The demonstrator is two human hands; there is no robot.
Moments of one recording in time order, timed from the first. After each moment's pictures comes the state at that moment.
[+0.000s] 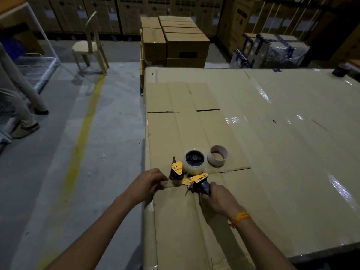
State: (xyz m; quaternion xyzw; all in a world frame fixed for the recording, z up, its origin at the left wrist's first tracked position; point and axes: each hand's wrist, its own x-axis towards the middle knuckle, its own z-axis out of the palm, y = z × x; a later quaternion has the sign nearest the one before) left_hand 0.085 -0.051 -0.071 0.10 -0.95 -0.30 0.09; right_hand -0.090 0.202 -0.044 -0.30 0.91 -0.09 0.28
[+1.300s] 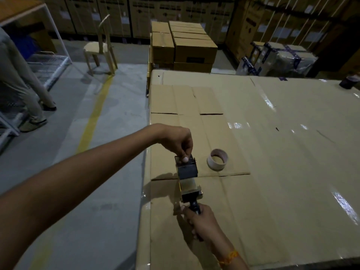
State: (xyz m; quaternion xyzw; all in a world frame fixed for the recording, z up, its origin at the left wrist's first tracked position) left_hand -0.048 -0.056 0.115 0.00 -0.93 -0.28 -0.25; right_hand -0.004 0.213 -0.025 -0.09 0.78 -0.42 0.45
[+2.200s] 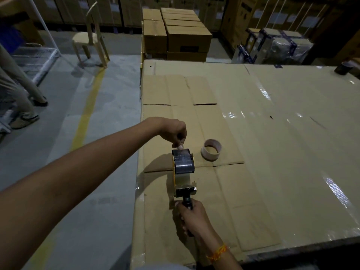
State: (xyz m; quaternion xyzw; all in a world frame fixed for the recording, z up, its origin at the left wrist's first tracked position) left_hand -0.093 -0.068 0.065 0.02 -0.94 -0.22 -0.26; right_hand 0.012 0.216 -0.023 -0.06 0.77 -0.44 0.46
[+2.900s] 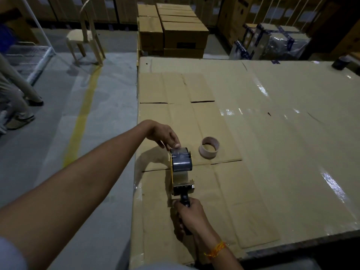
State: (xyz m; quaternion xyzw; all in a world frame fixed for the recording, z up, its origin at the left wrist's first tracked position) left_hand -0.097 -0.105 0.008 0.17 -0.80 -0.46 -0.35; right_hand 0.012 0.211 -0.027 -0.05 0.79 -0.43 0.44
